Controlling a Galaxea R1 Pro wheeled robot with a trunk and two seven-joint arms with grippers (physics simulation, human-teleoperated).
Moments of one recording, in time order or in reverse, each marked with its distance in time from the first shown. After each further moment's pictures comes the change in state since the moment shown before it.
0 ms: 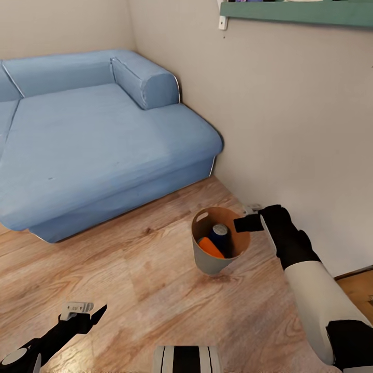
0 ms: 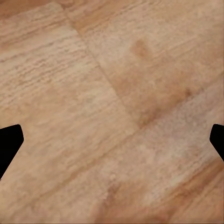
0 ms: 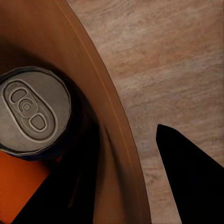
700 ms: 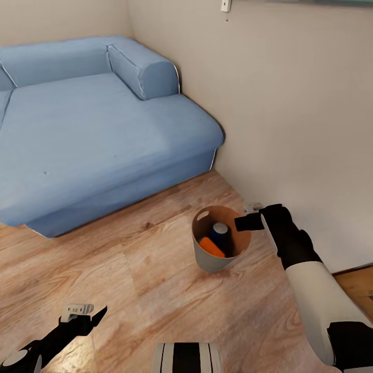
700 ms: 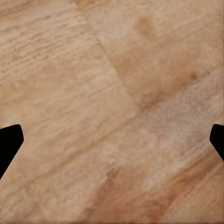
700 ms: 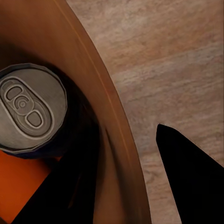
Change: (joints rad) left arm 0.000 0.000 0.001 0.021 0.004 0.000 0.001; right arm 0.004 -0.003 -0.001 -0.022 0.002 0.002 0.000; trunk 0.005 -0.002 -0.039
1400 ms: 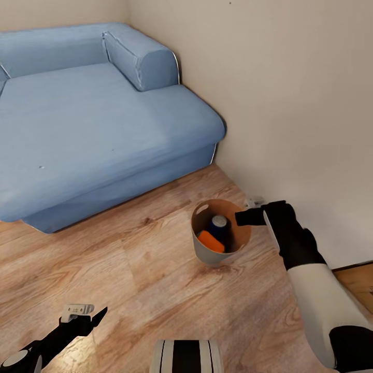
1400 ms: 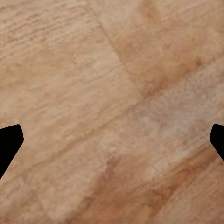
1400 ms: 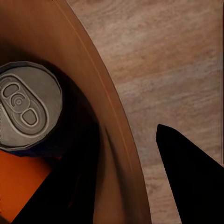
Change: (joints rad) left arm 0.000 0.000 -0.001 0.003 0.001 0.000 -0.001; right arm 0.014 -0.001 -0.002 -0.106 0.001 0.004 0.004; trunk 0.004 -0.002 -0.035
